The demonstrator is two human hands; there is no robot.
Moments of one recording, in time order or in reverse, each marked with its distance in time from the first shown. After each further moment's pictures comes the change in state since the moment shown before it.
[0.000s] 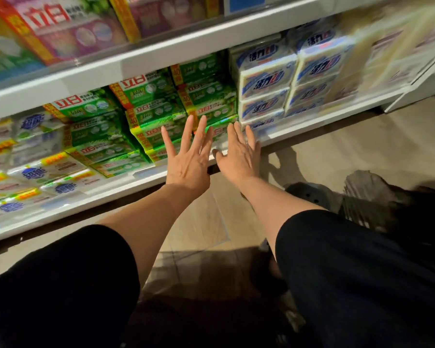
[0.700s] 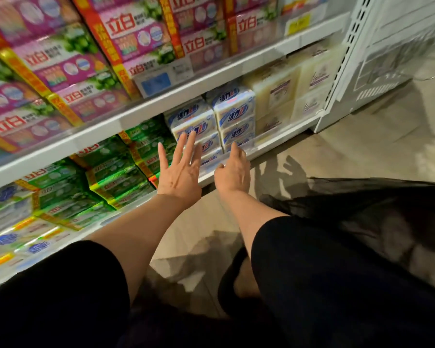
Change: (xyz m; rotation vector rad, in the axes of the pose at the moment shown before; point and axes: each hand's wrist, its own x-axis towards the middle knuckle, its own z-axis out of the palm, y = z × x) left_hand 0.035 0.074 -0.100 0.025 -0.025 0.149; right_hand -0.018 0.058 -0.099 0.372 0.279 0.294
